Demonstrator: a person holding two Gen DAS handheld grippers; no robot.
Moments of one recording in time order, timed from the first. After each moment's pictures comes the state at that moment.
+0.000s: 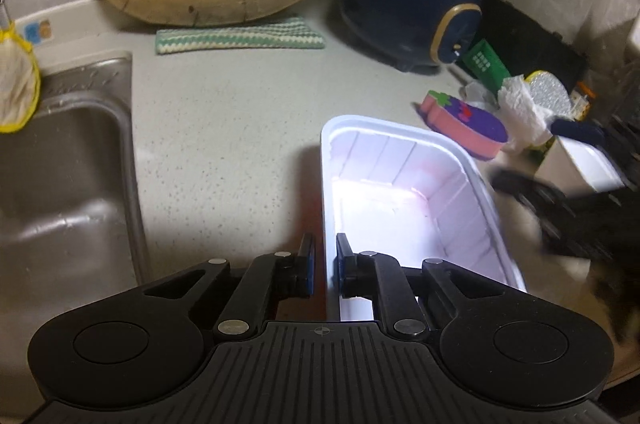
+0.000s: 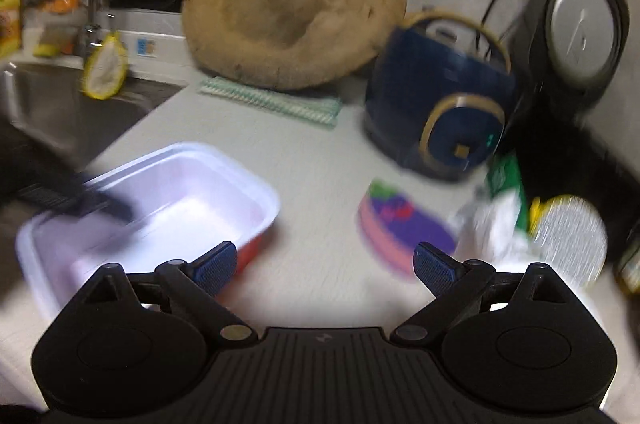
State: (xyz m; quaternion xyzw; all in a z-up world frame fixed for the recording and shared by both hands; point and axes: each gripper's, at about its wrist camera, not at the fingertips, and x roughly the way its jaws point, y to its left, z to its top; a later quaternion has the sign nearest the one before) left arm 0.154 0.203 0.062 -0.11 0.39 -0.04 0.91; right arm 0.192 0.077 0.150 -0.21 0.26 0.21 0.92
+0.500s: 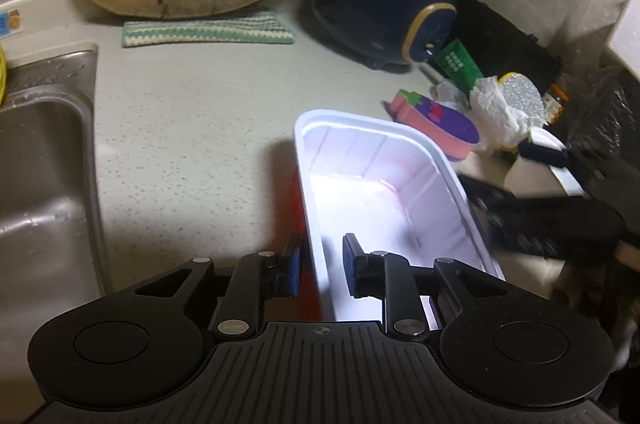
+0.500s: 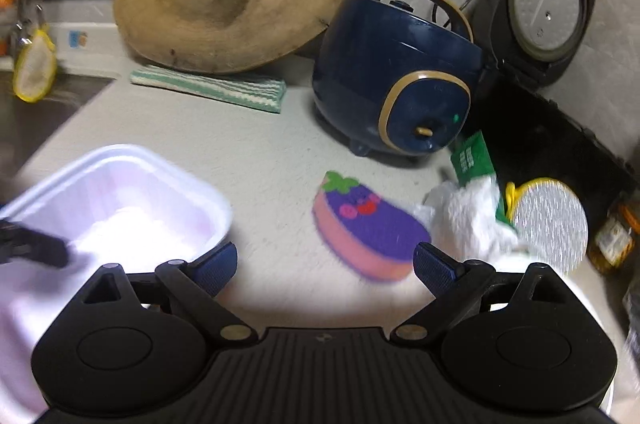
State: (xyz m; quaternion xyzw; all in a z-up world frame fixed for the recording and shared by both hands) left arm 0.162 0.197 0.057 -0.13 0.39 -0.09 0.91; right arm 0.196 0.070 0.131 -0.16 0.30 0.15 0.93
